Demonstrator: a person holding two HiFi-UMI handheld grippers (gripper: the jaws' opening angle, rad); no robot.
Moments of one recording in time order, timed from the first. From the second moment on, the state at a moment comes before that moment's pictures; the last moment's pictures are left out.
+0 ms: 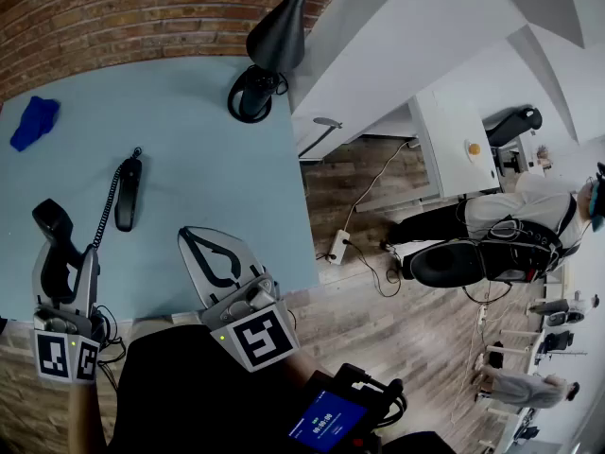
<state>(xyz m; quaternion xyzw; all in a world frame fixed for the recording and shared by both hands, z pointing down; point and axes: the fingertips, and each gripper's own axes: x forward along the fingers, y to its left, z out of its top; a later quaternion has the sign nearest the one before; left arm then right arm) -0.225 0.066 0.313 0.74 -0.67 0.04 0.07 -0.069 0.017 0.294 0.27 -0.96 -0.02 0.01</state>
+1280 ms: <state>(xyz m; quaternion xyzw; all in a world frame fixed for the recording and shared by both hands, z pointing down) -0.228 0.004 0.400 0.74 -0.65 0.11 0.13 -0.113 -0.016 0.380 0.22 -0.97 -0.03 0.03</state>
